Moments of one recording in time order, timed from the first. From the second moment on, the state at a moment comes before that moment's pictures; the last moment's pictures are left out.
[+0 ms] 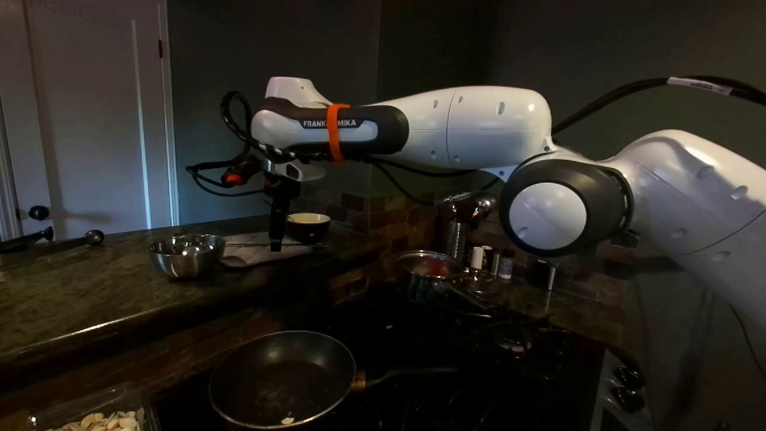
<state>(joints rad) 0.22 0.94 -0.14 -0.64 -0.01 1.82 2.36</state>
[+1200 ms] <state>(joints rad) 0.17 1.01 -0.14 -0.56 0.03 1.69 2.65</state>
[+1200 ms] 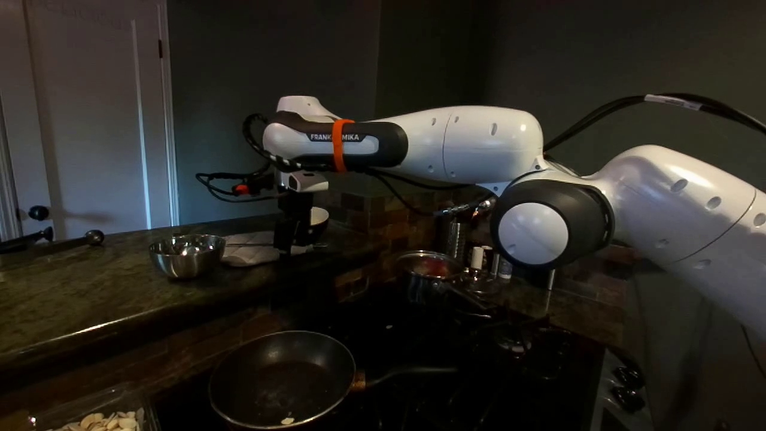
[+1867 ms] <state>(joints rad) 0.19 1.01 -0.13 -0.55 0.05 1.62 2.67</state>
